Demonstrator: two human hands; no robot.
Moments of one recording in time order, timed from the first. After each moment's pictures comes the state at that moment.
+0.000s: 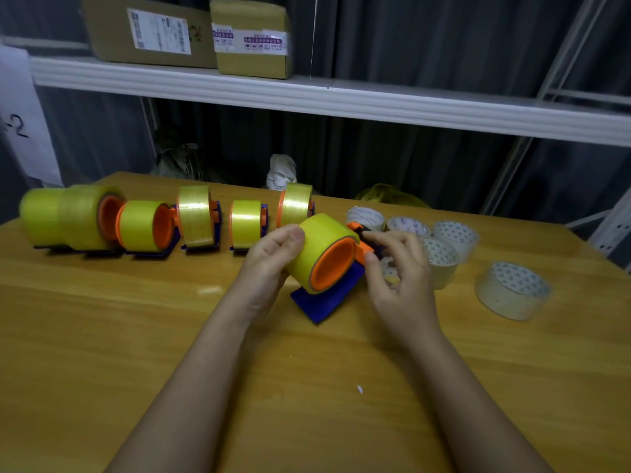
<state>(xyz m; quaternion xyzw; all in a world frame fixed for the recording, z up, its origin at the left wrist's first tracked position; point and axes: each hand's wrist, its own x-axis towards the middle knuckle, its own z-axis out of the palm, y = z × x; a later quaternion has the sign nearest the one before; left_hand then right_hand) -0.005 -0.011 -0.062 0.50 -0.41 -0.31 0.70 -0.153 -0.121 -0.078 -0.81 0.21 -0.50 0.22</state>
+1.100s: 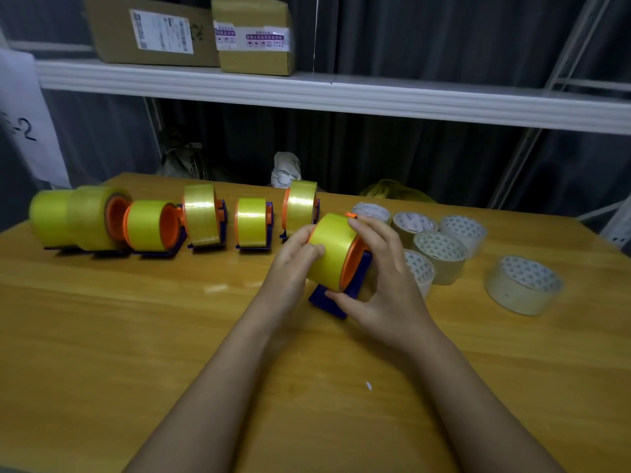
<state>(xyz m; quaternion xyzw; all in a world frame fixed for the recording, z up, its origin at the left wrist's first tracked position) -0.020 -0.017 -0.066 0.52 -0.44 -0.28 0.67 -0.151 -0.109 -0.081 -0.89 0.11 -0.40 0.21</state>
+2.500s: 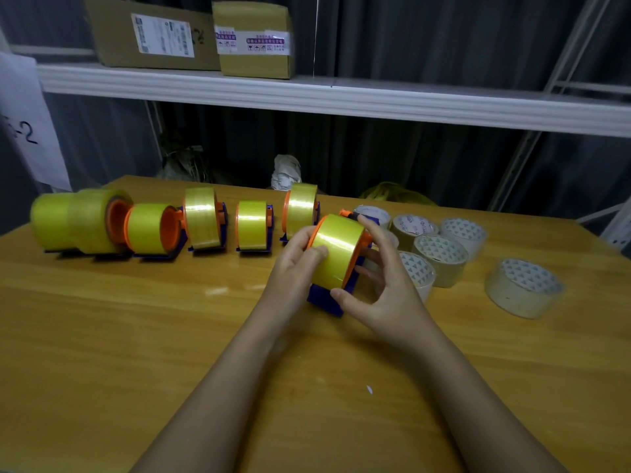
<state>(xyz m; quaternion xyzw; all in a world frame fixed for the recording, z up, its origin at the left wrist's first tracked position) -0.028 -0.014 -0.062 0.53 -0.45 -0.25 0.67 -0.151 -0.109 -0.081 -0.83 0.13 -0.35 0.42</state>
